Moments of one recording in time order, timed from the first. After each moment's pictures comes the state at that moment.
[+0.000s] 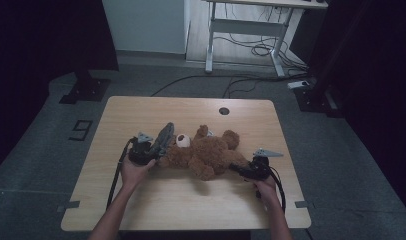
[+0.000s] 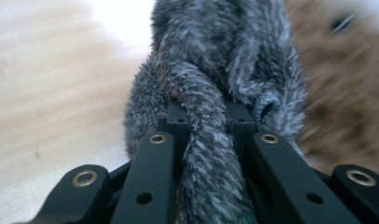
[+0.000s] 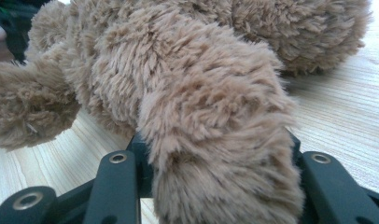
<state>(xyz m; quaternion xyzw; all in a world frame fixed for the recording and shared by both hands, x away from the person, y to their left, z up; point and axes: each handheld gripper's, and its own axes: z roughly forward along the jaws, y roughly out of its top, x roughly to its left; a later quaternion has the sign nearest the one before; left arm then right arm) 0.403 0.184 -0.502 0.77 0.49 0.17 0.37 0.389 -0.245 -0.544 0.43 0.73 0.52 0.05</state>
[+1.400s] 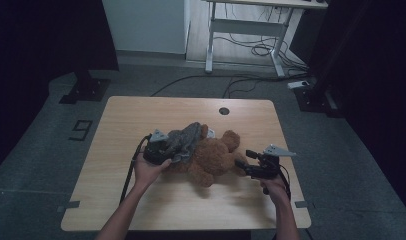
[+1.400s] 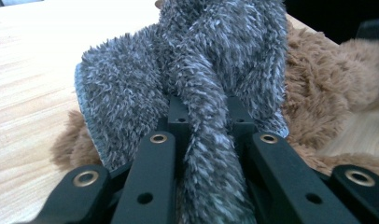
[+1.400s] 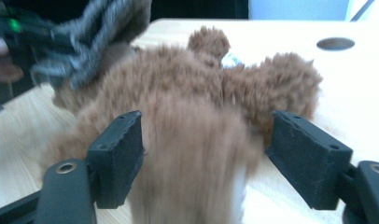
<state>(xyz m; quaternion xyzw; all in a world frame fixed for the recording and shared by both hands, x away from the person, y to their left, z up) 0.386 0.131 -0.463 0.78 0.41 0.14 0.45 0.369 -0.258 -0.497 0.39 0.72 0.56 0.12</state>
